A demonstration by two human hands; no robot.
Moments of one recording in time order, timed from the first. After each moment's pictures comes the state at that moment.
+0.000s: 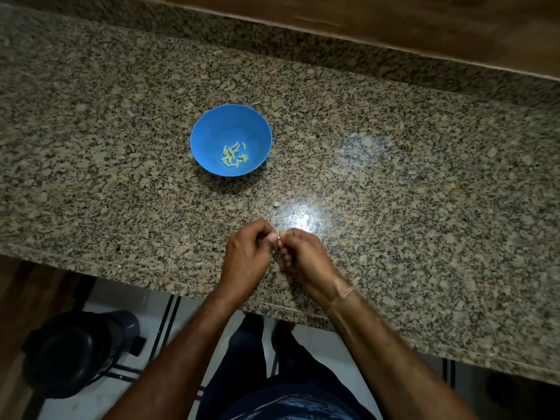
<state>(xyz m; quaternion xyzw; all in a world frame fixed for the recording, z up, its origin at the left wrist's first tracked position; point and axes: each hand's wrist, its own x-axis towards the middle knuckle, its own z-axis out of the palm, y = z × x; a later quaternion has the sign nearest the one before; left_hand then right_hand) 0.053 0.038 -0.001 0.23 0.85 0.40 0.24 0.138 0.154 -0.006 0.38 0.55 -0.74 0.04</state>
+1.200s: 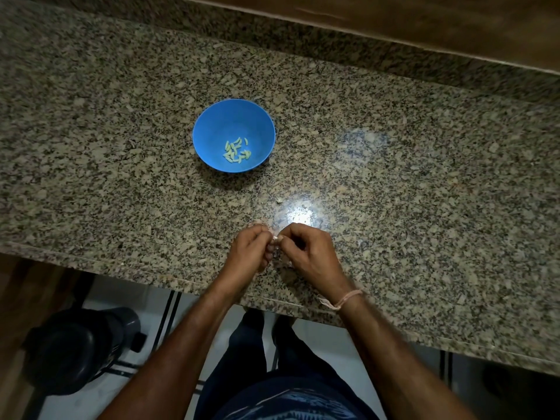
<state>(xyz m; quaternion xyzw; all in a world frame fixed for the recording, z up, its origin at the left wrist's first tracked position) 0.046 0.028 -0.016 0.08 0.73 0.52 0.42 0.145 0.153 -0.015 0.28 0.78 -0.56 -0.04</state>
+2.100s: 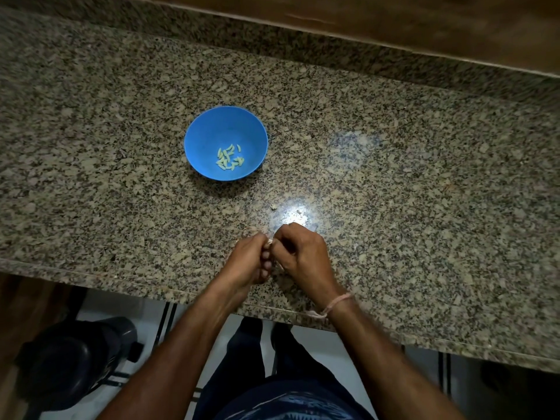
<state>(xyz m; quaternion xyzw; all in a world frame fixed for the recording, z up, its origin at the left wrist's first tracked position) 0.044 0.040 -0.014 -0.04 0.68 0.52 0.51 0.136 0.148 -0.015 0.28 0.84 -0.45 -0.06</state>
